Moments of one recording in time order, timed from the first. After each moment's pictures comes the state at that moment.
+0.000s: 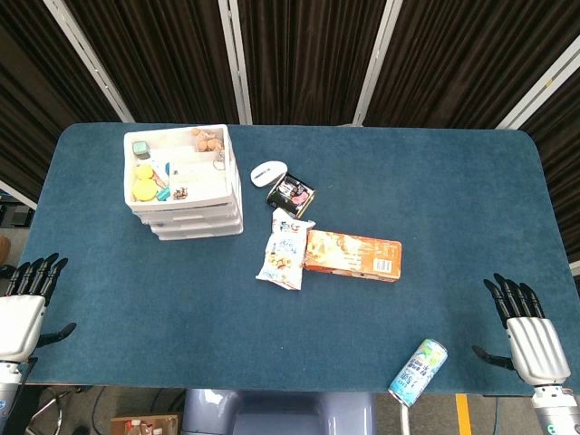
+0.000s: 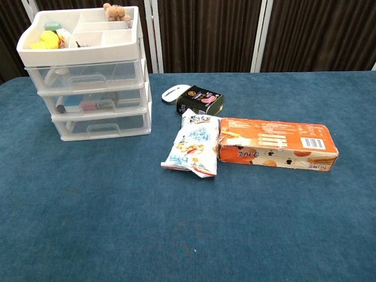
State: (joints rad) left arm -0.09 -1.13 -0.01 -1.67 1.50 1.45 0.15; right arm 0.05 -1.09 -0.01 -1.66 -1.56 1.45 -0.03
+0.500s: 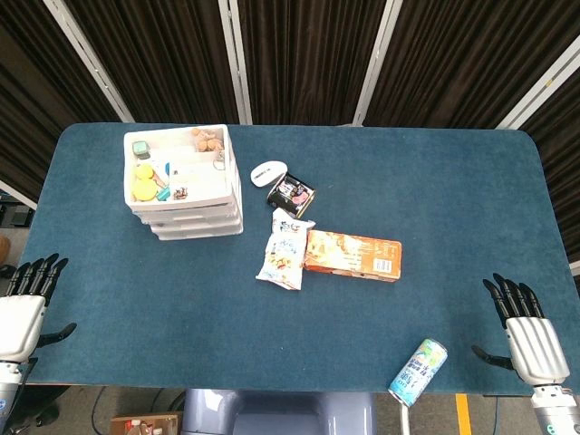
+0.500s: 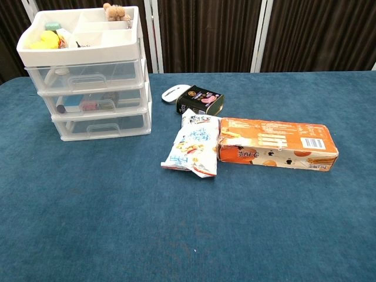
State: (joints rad) left arm -0.09 -1.13 -0.01 -1.67 1.49 1.44 0.14; right arm 0.05 -1.09 -0.01 -1.66 -1.56 1.45 -0.03
